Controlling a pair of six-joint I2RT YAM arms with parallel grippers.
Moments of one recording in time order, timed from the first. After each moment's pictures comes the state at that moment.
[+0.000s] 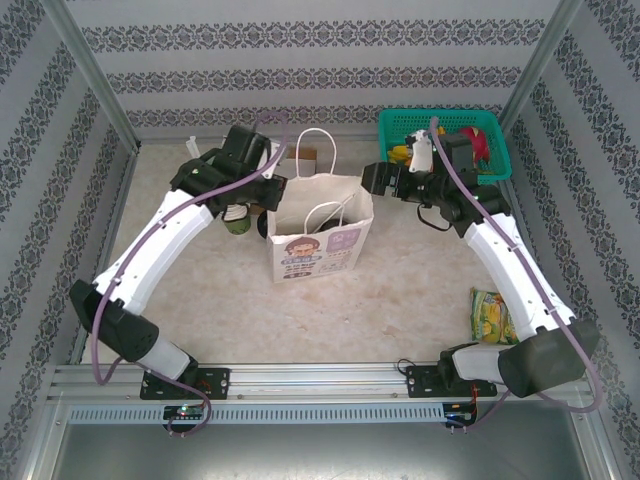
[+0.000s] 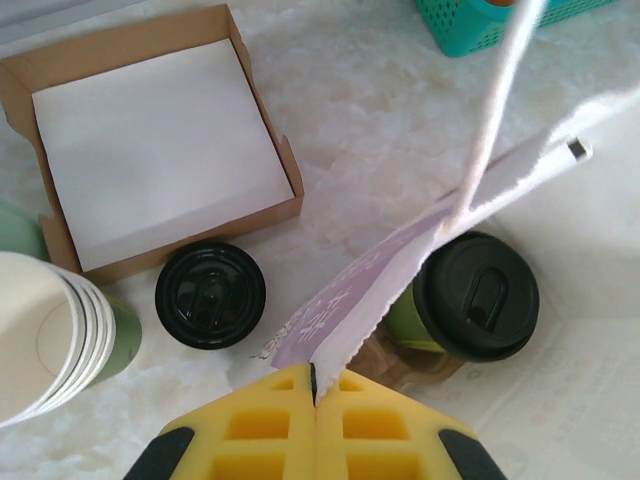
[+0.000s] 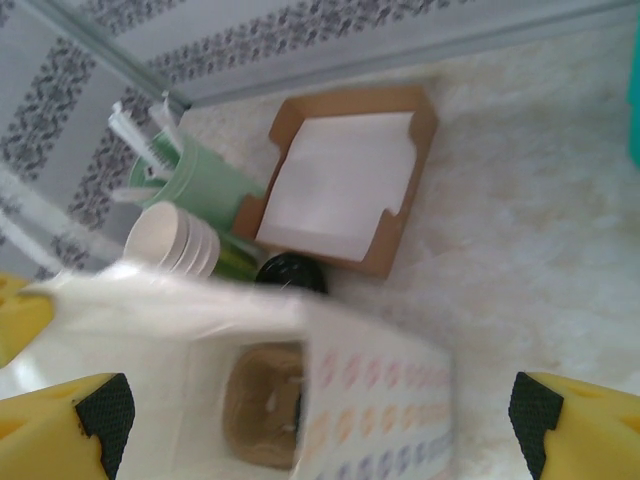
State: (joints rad) left arm -0.48 1.53 1.69 -1.00 0.05 -0.13; right arm 0.24 1.30 1.33 -0.62 -0.40 0.43
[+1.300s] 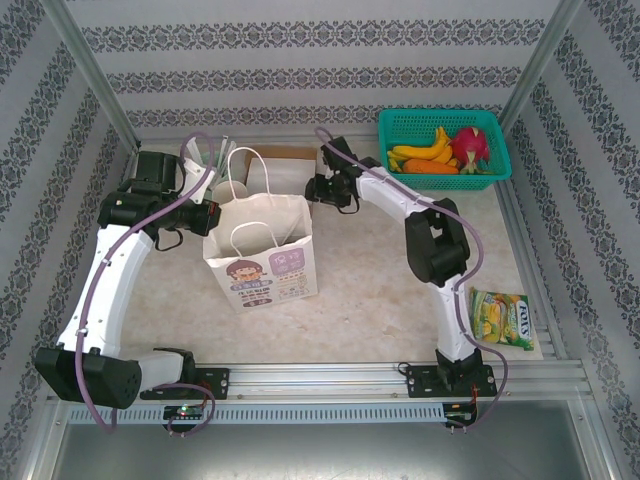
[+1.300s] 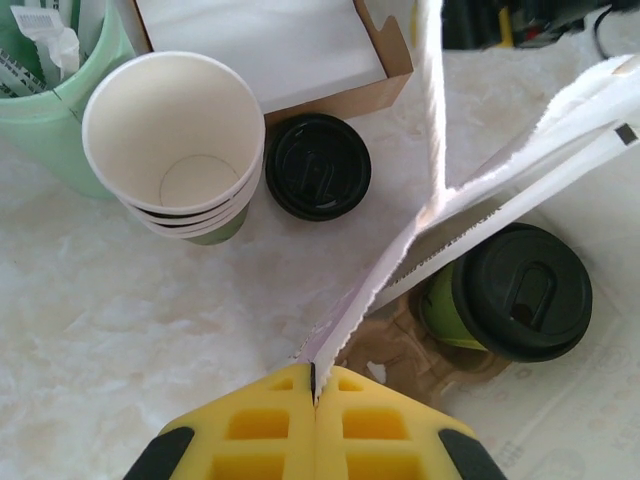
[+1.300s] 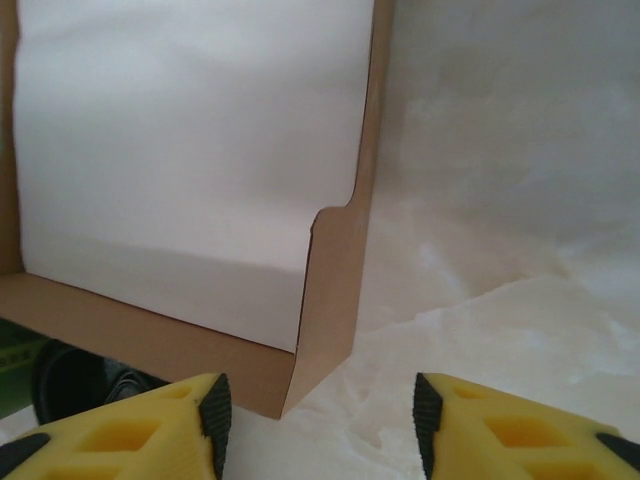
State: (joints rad) left arm -0.07 1.24 1.38 -1.09 0.31 0.18; right arm 0.49 2.22 1.84 -0.63 -0.19 0.61
